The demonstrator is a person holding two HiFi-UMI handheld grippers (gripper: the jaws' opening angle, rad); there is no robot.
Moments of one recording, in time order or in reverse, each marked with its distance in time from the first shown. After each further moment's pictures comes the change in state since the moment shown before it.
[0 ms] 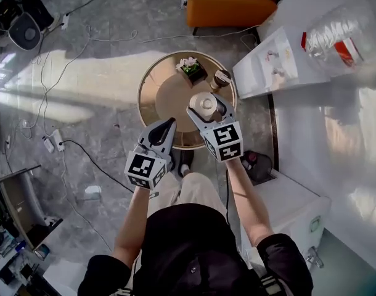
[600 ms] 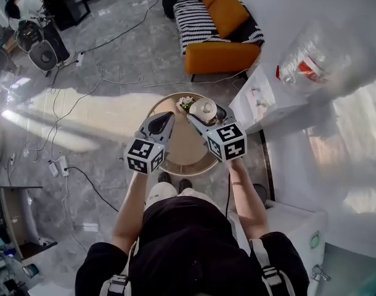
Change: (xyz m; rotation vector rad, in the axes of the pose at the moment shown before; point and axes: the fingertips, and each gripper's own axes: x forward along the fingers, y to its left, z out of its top) left arm -0.018 -0.022 0.126 0.163 -0.139 0.001; right arm -0.092 0.010 0.127 -0.074 -0.148 0.025
